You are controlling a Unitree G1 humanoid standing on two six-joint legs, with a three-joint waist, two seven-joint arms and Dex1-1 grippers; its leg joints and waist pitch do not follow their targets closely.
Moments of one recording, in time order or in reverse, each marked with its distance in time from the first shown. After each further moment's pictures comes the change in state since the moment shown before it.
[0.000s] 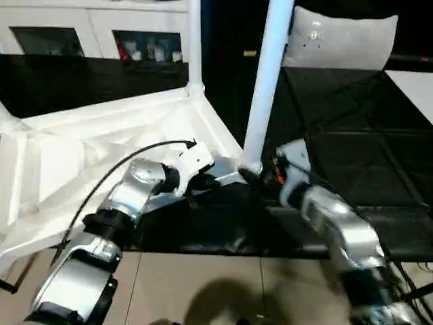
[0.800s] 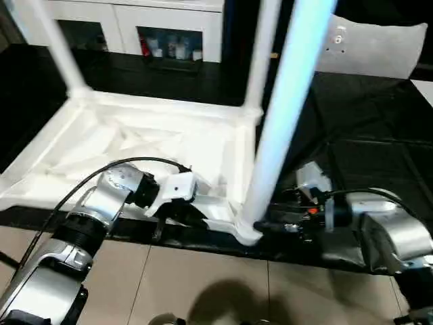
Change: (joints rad) left arm 0.052 0.149 -0.112 -0.065 -0.070 -0.240 -0.511; right arm -0.026 -0.304 0.131 0.015 0.113 -0.118 0.711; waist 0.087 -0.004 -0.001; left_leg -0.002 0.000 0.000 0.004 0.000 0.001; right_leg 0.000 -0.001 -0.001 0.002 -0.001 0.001
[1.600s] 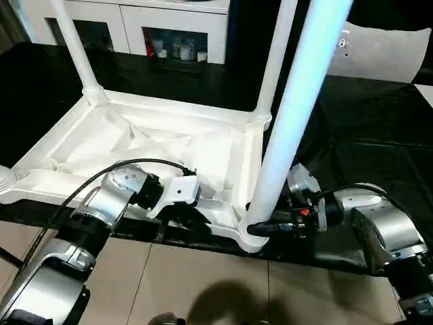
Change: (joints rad) left arm 0.023 -0.014 0.040 -0.040 -0.019 0.082 0.029; right arm -0.006 0.038 -0.017 -0.005 0.033 0.102 -0.014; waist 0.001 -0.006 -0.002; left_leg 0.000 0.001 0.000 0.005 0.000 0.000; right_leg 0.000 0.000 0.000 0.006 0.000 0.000
